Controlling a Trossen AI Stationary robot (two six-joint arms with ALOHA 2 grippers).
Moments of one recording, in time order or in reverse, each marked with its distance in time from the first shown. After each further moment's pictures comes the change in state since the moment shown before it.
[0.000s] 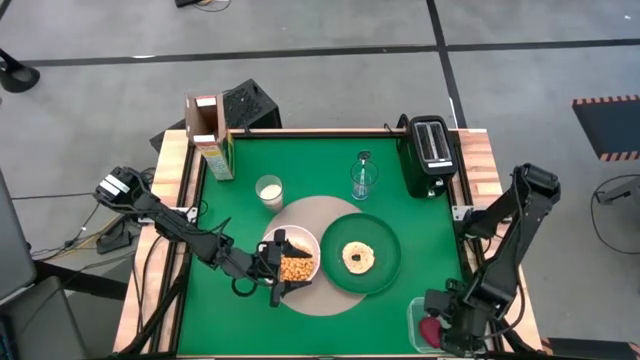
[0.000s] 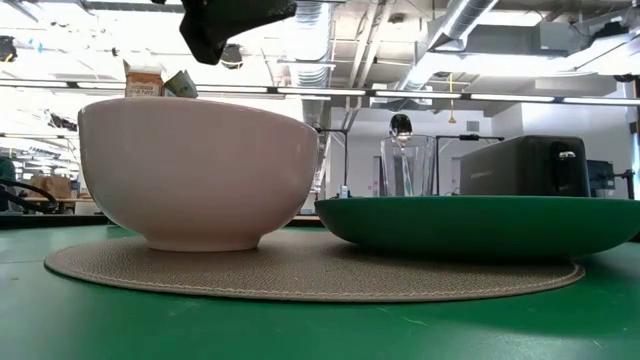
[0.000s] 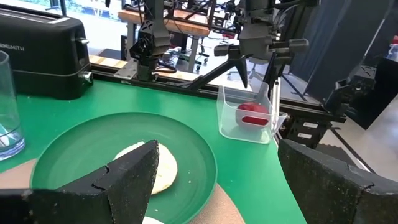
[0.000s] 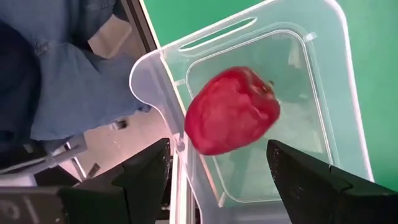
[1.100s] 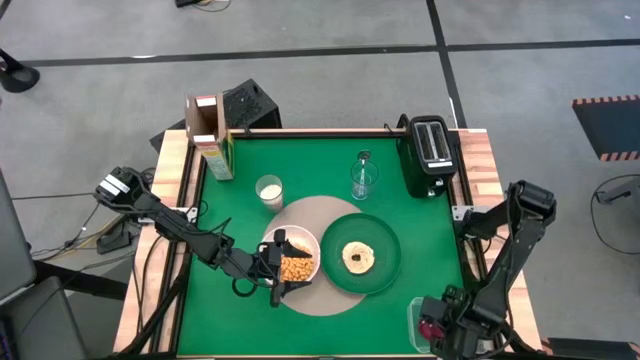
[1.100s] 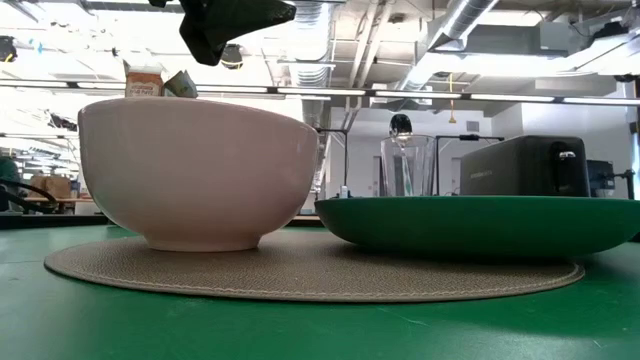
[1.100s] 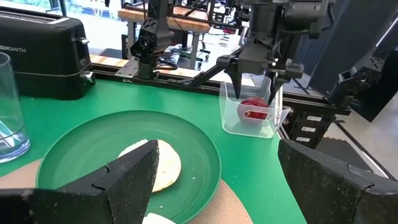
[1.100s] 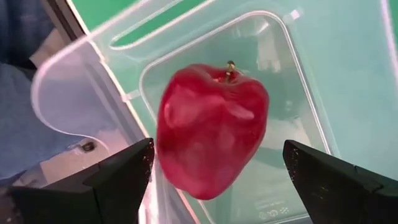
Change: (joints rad) left arm 0.000 0.000 0.000 -0.018 0.001 0.024; right arm 0.046 0.175 0.000 0.003 0.055 0.125
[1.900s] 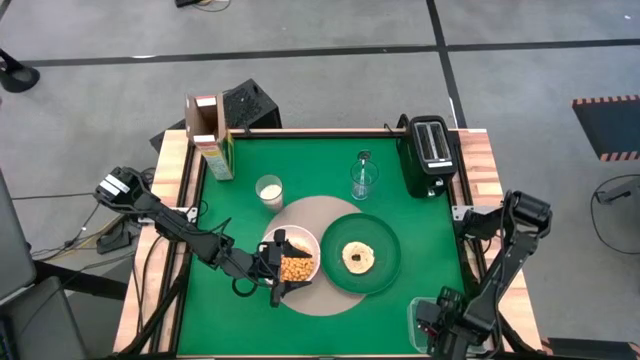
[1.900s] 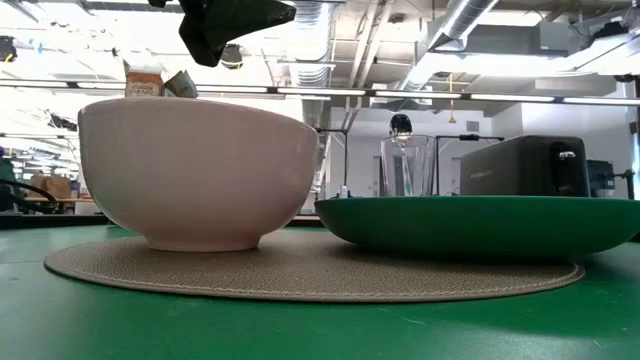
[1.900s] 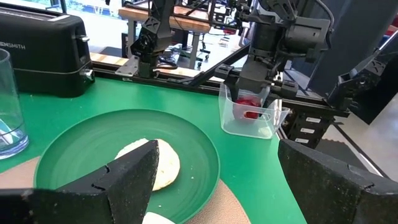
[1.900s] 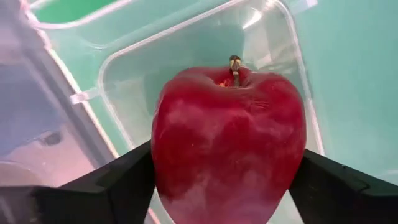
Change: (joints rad) left arm 0.000 0.000 0.000 0.000 0.000 -0.017; right arm -0.014 0.104 0.000 0.010 -0.030 -0.078
